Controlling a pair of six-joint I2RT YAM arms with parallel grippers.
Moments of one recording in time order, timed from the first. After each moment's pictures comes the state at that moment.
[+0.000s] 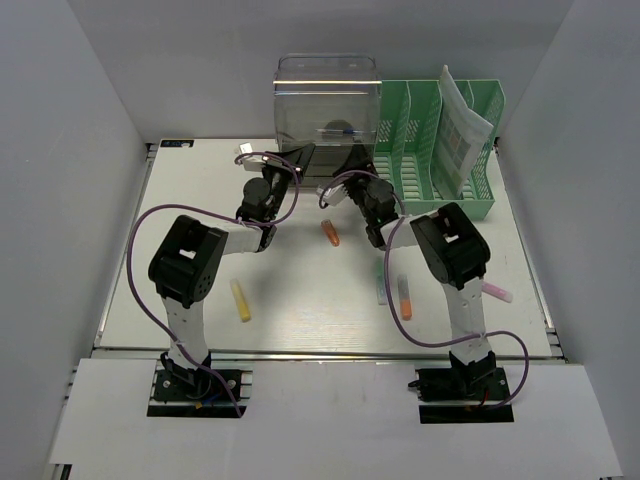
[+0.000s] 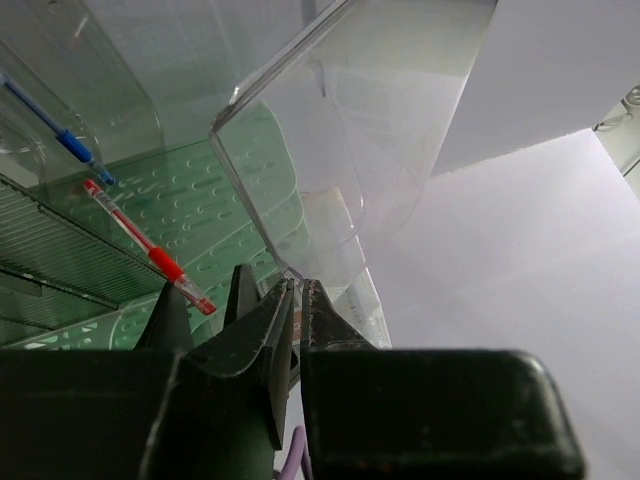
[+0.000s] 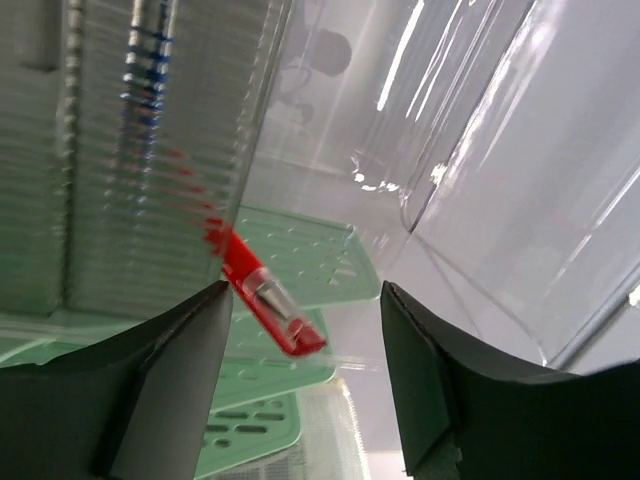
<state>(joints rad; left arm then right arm) -0.44 1.96 1.05 1.22 -0.07 -1.36 0.52 2.18 1.21 1.11 0.13 -1.99</state>
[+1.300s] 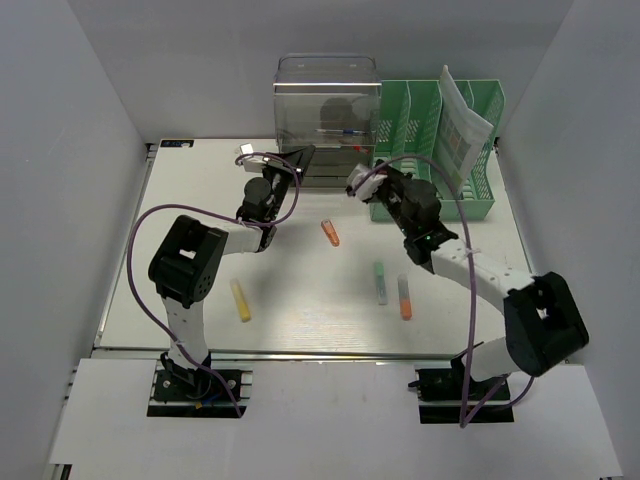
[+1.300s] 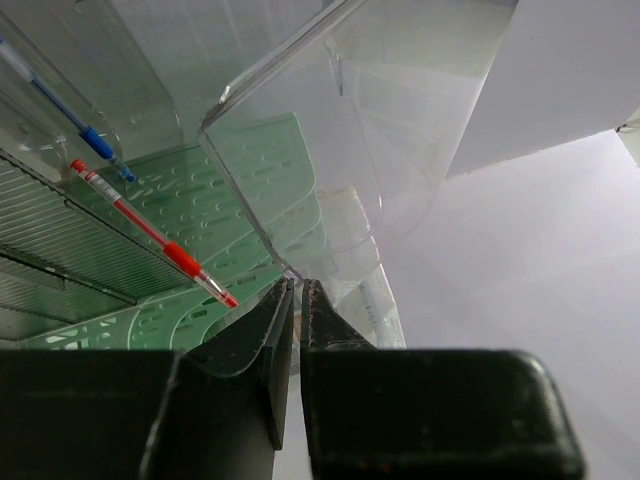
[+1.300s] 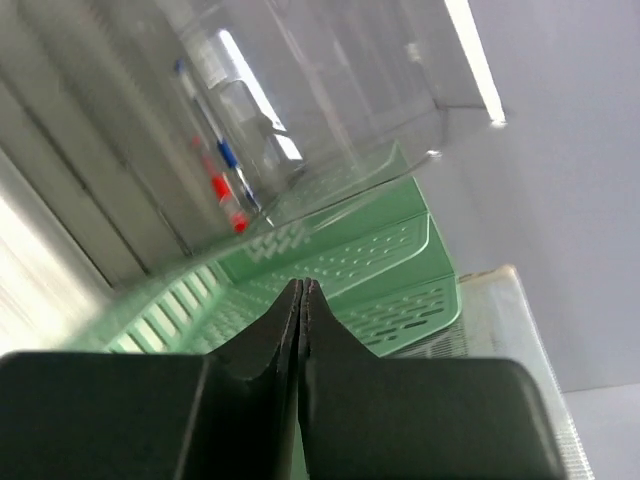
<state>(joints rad) -0.44 1.96 1.05 1.19 -0.07 -1.35 0.56 1.44 0.84 0.63 0.06 -1.05</state>
